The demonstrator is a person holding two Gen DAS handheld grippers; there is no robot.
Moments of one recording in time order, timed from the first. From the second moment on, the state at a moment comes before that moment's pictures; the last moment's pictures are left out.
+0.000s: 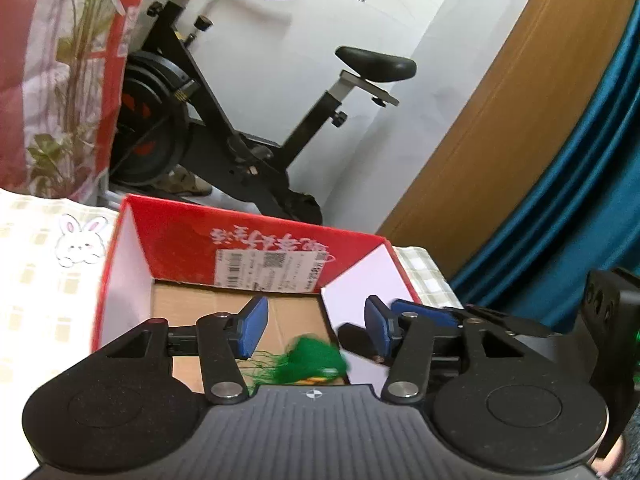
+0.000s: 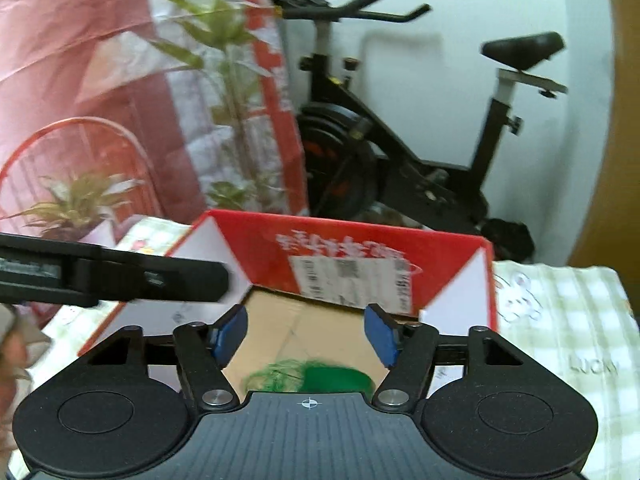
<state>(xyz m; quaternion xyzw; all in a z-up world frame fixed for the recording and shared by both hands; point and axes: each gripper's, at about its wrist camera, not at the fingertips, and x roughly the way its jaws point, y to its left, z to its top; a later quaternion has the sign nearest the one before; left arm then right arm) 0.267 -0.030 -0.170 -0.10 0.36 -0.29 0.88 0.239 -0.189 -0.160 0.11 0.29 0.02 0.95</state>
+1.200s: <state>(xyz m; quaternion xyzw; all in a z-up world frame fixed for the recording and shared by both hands) 0.110 0.032 -0.137 0.03 0.26 -0.15 0.95 0.060 -0.150 -0.121 0.10 0.15 -0.01 0.98</state>
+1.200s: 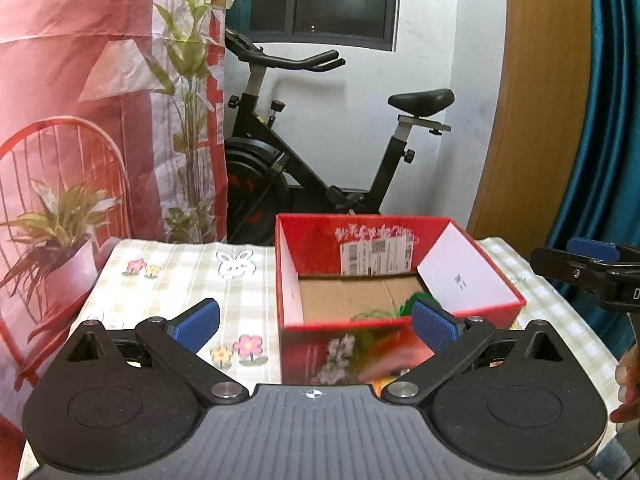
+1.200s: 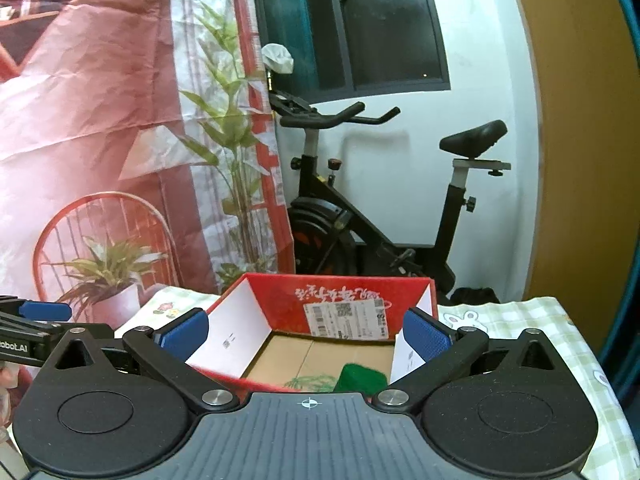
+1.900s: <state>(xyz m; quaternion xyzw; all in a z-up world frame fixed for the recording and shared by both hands) 0.060 0.045 -0.193 0.01 0.30 -0.13 0.94 0.004 -0.136 -0.187 0.09 0.20 -0.04 0.98</state>
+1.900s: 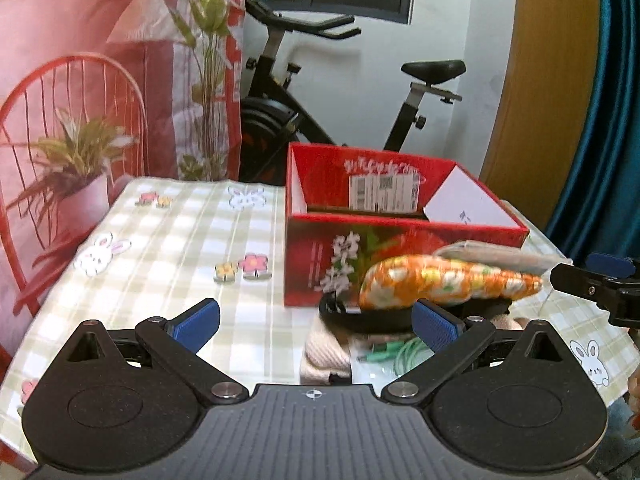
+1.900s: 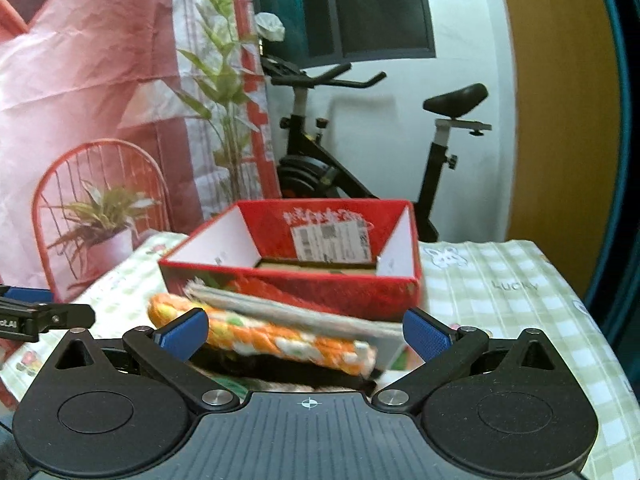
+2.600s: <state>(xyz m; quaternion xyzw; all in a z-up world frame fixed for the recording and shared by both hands) 0.087 0.034 -0.251 -0.03 0.40 -0.21 0.89 0.033 -0.118 -0.241 0.12 0.30 0.03 0.95</state>
